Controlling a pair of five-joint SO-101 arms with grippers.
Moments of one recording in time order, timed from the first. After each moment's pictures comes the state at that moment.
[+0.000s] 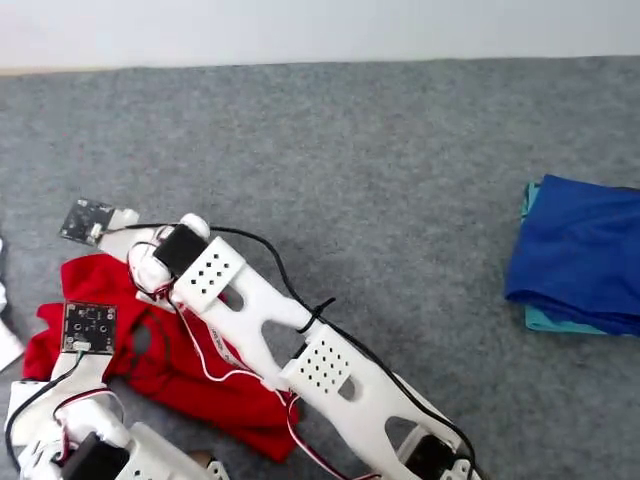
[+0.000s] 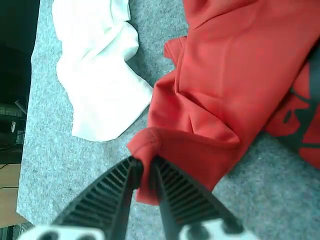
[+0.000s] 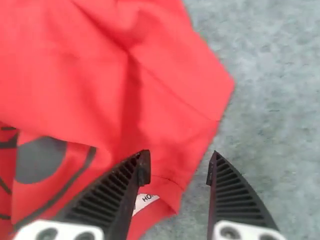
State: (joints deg) left arm -59.5 -103.5 81.4 80.5 -49.6; right arm -57.4 70.2 -87.9 94.5 16.8
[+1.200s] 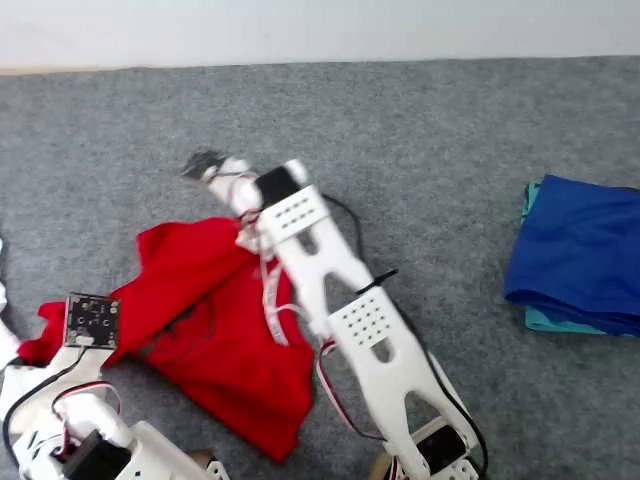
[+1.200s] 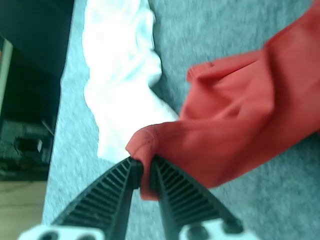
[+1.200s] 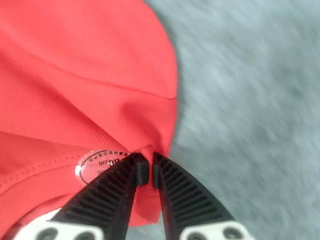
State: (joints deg) left arm -55.2 -103.5 81.4 72.8 -49.6; right arm -34.4 76.9 -90.5 100.5 27.3
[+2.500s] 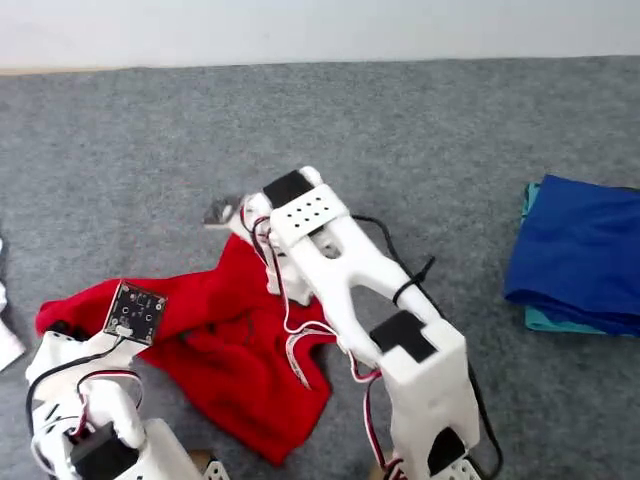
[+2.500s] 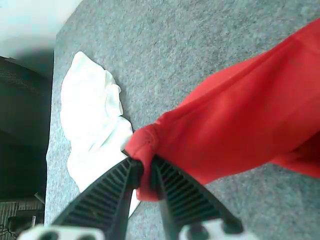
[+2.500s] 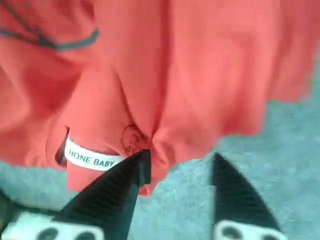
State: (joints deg) left arm -40.5 -103.5 81.4 72.6 -49.6; right arm -37.5 25.9 -17.6 95.6 30.3
